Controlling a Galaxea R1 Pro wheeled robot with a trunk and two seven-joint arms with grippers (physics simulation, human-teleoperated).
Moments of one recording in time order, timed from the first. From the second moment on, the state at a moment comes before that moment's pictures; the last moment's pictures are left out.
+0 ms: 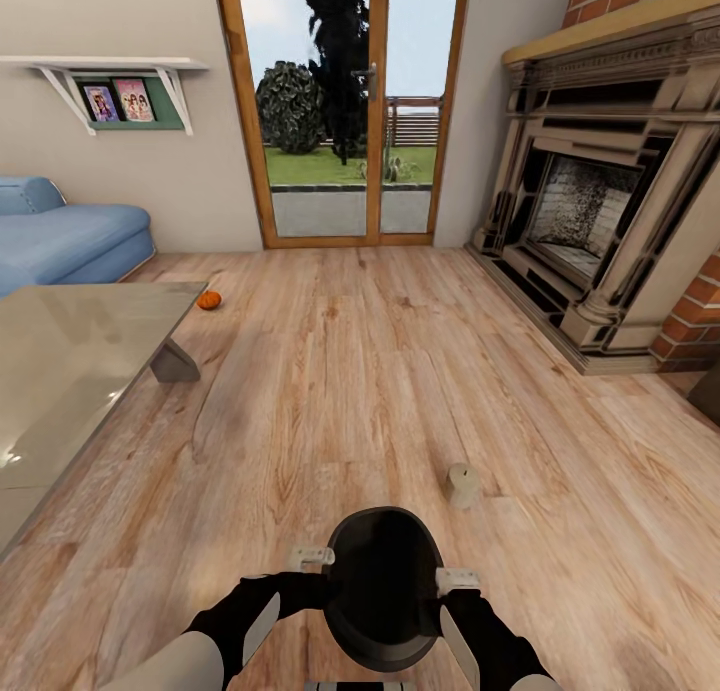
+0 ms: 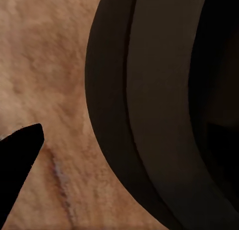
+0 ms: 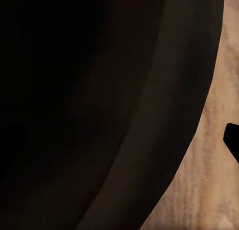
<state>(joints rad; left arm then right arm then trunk) -0.63 -0.14 -0.04 -0.27 0.03 0.21 -0.23 -0.49 0.16 0.00 -0.52 -0.01 0.49 -0.13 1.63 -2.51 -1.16</state>
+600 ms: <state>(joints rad) -0.63 -0.14 -0.04 -0.27 0.04 0.22 -0.23 -0.49 0.16 0.00 -0.52 -0.01 0.49 -0.13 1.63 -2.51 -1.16</state>
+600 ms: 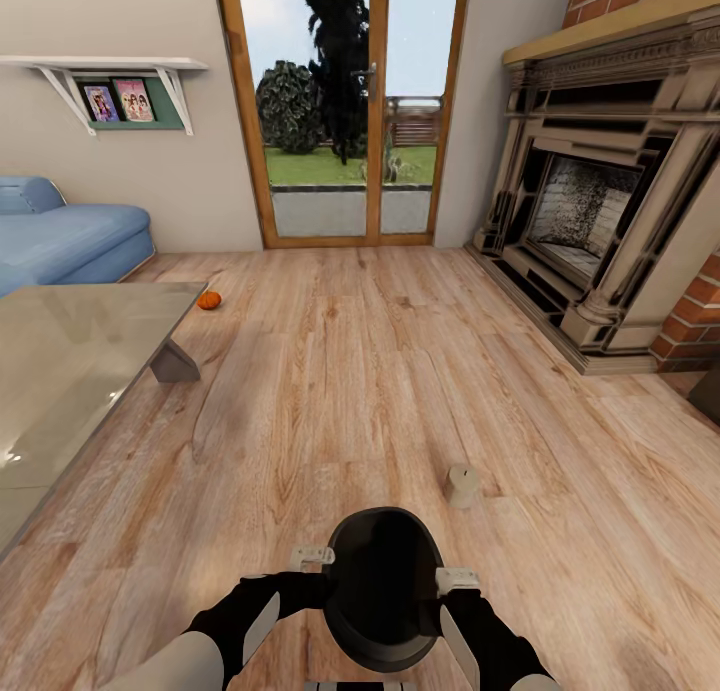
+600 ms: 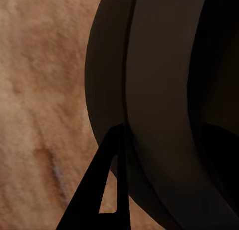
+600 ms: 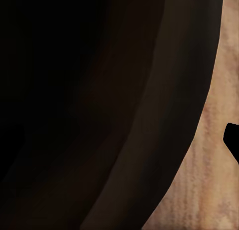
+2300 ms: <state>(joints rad) -0.63 -0.14 -0.04 -0.27 0.04 0.21 -0.23 -0.48 0.14 -0.01 -0.59 -0.12 0.50 -0.09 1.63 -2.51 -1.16</state>
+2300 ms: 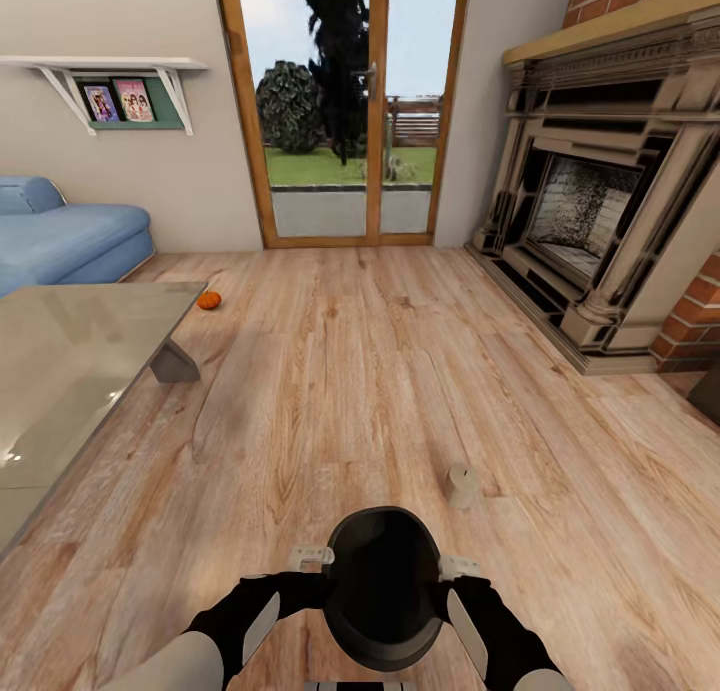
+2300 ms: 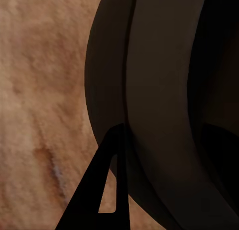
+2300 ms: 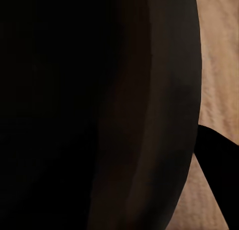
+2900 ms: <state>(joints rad) -0.63 -0.14 -0.03 -0.27 0.03 0.21 -0.23 -0.49 0.14 0.00 -0.59 -0.15 0.50 -0.11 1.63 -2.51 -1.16</state>
